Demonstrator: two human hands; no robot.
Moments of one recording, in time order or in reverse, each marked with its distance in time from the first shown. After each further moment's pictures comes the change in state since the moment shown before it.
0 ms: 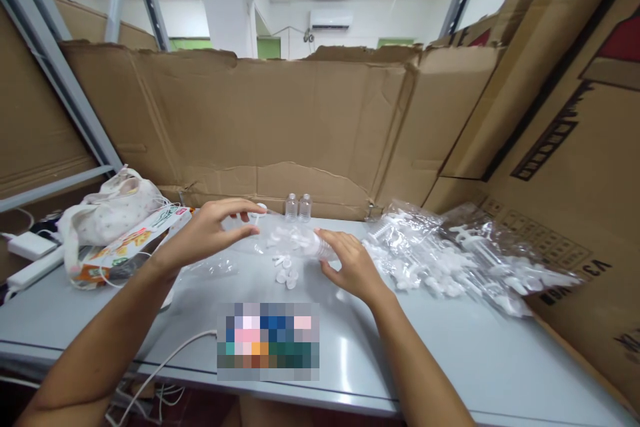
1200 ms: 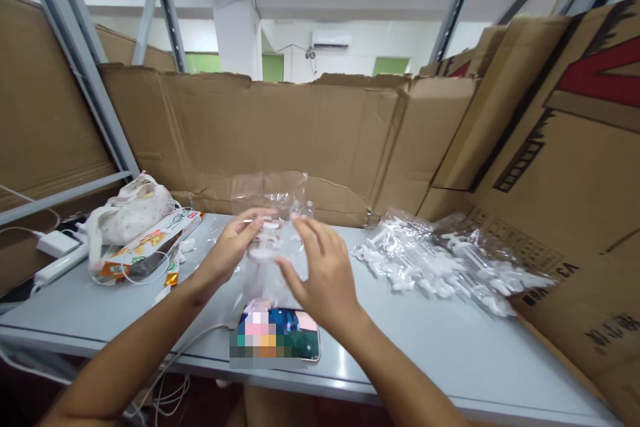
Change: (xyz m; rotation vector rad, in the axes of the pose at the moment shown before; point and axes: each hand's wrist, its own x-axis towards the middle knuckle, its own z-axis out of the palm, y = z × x) left_hand -0.017 0.027 0.032 -0.858 0.228 -0.382; right_hand 0.040 -0.130 -0.030 -0.117 0.225 0.078
